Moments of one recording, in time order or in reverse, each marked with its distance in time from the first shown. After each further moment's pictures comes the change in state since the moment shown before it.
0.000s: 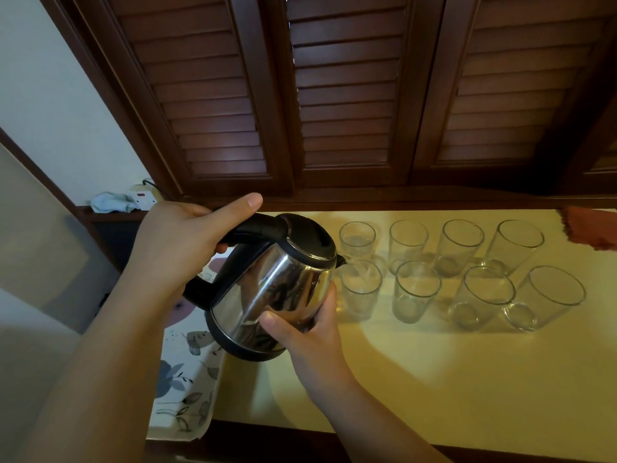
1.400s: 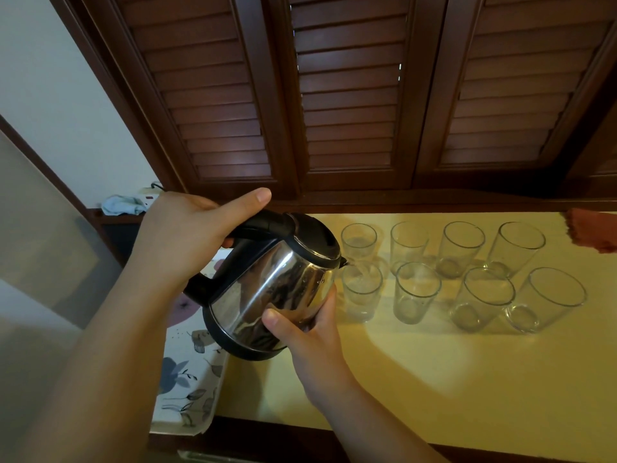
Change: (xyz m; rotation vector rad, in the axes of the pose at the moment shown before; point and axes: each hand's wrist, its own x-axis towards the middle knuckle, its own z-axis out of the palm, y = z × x) left_hand -0.012 0.019 -0.003 0.085 0.028 0.081; right_hand -0.006 -0.006 0.004 0.006 0.001 0.021
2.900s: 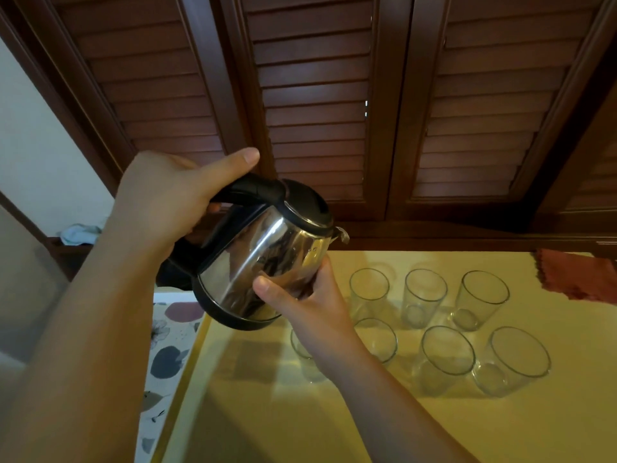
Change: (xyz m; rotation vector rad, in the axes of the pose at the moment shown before) left_hand 0.067 0.091 0.048 -0.124 0.062 0.087; right_hand 0.091 -0.095 -0.071 -0.238 -0.025 -0.026
